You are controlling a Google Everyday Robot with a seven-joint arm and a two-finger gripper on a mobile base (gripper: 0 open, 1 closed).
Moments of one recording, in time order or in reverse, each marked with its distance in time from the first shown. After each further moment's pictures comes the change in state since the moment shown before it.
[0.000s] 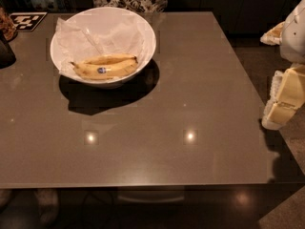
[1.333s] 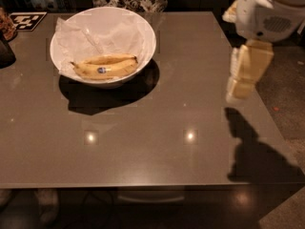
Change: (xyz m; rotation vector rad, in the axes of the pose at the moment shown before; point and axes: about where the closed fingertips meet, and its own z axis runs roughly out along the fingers) arm -0.066 -0.025 -0.001 0.044 0.000 -0.129
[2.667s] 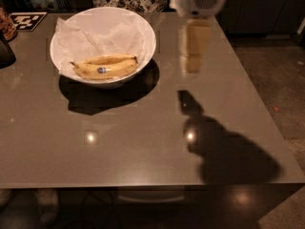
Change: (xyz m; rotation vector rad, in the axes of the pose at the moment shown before) arm -0.090 -0.049 0.030 -0.027 0.018 -0.206
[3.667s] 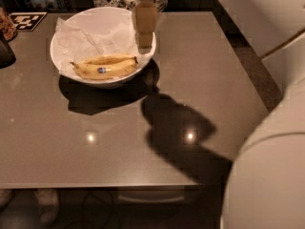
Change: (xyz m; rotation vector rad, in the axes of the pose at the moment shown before) arm -0.089 -0.078 0.024 0.006 -0.046 -0.139
